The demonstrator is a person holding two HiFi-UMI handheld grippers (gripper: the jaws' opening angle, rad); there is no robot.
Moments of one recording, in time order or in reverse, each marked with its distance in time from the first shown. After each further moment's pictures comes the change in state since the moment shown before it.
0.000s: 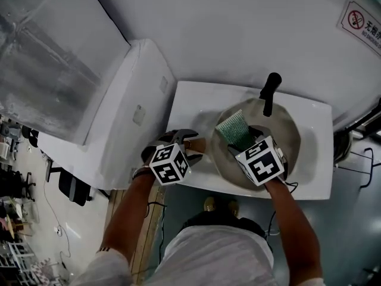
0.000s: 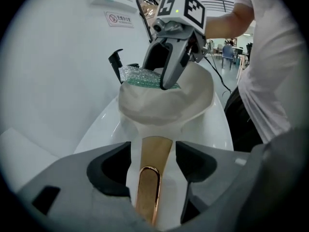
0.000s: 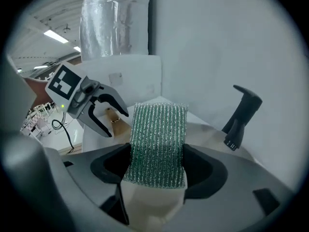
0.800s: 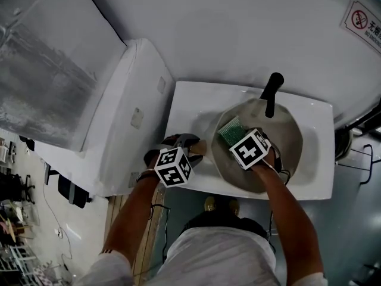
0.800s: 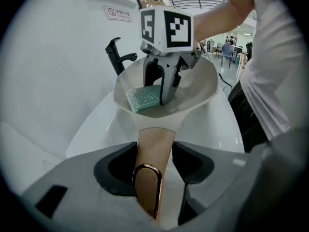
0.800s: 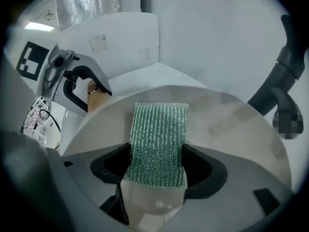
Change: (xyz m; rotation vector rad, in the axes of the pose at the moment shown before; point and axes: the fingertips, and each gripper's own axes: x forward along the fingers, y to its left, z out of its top) left arm 0.023 -0.001 -0.016 0.001 0.019 -0.018; right arm 0.069 -0.010 -0.045 -0.018 0.274 0.015
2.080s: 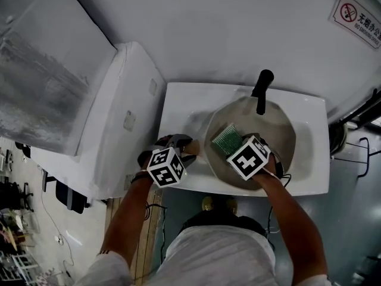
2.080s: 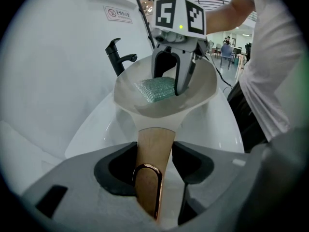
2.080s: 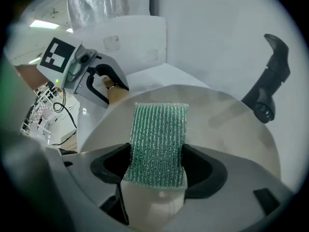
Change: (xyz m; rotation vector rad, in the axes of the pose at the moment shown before) left arm 0.000 0.000 -0.001 0.002 -0.009 -0.006; right arm -0.032 0.019 -0.019 -0.038 0.018 0.036
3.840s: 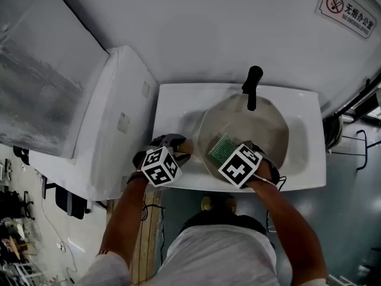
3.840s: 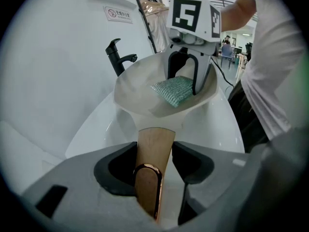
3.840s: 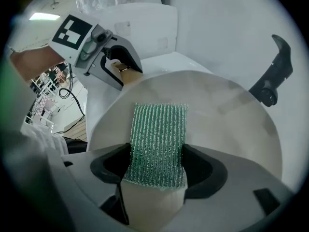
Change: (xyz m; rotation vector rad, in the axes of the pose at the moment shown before) left arm 0.000 0.000 0.001 0.000 0.000 0.005; right arm -0.005 0.028 -0.035 -0.053 0.115 0.021
